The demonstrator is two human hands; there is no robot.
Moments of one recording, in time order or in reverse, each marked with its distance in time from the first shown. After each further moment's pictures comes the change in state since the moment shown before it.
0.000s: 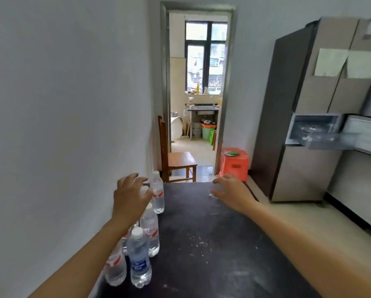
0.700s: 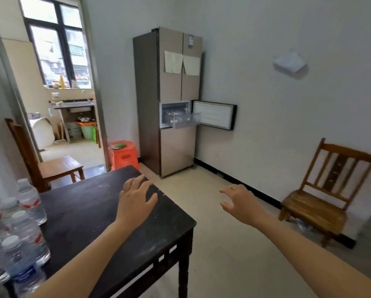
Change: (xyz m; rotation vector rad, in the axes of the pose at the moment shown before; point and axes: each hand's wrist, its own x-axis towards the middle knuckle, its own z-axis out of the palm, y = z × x) left_hand -0.178 0.194 0.025 -0.277 -0.413 0.620; right_hand -0.371 0.058 -0.122 -0.345 0.061 0.600
